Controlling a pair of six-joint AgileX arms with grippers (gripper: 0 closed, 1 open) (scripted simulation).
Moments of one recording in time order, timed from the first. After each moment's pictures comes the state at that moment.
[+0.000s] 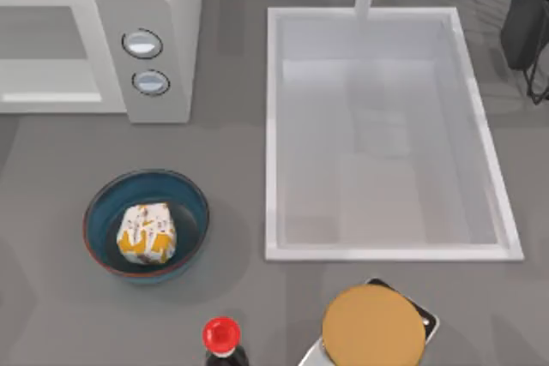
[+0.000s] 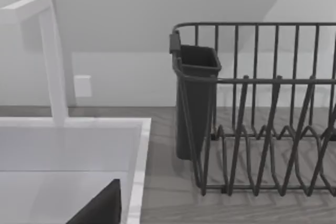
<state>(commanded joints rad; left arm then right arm) 0.95 1.61 1.26 -0.63 0.63 0.84 0.00 0.00 0.00 0.00 0.00 0.00</state>
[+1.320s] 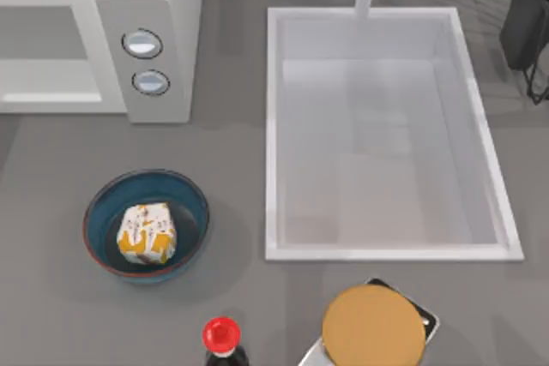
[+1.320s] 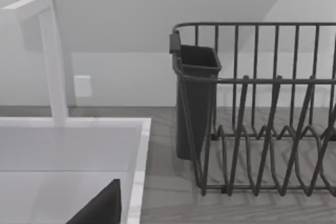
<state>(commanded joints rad) 1.05 1.88 1.13 -0.39 0.68 0.93 0.00 0.00 0.00 0.00 0.00 0.00</state>
